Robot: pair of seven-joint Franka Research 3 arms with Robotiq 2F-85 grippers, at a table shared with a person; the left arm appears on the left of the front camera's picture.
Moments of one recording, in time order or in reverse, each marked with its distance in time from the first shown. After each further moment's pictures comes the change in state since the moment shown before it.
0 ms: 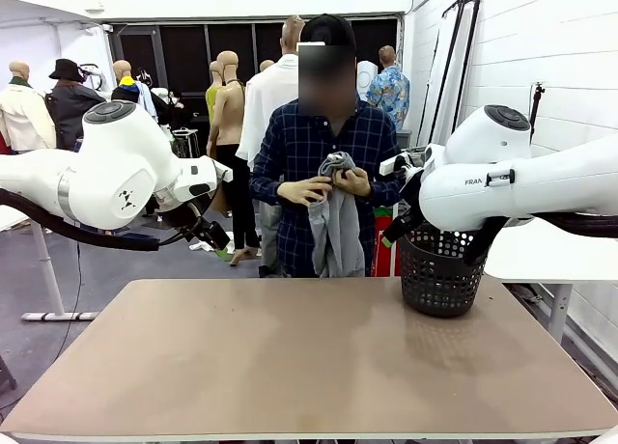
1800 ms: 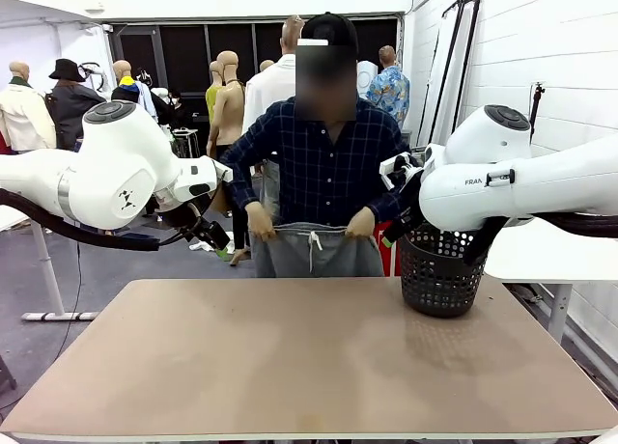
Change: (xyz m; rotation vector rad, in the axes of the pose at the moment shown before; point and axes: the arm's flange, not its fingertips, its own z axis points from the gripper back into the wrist) left arm 0.000 0.000 0.000 0.000 0.000 0.000; right arm 0.000 0.000 0.000 0.000 0.000 0.000
